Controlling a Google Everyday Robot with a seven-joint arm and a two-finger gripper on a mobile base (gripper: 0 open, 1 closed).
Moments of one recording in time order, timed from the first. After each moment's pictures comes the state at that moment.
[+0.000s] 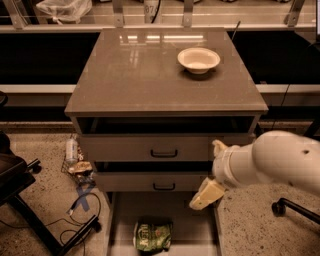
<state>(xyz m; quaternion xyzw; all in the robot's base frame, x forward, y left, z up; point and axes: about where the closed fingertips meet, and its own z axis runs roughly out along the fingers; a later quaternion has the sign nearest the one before) 0.465 -0.129 0.706 -0.53 0.79 0.06 0.30</state>
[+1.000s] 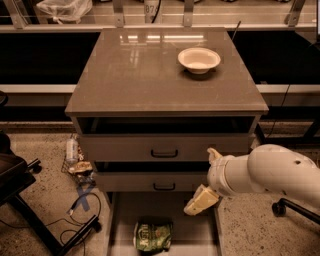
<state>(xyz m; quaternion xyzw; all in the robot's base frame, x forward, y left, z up) 0.461 -0.116 0.674 -0.52 0.79 0.09 0.31</state>
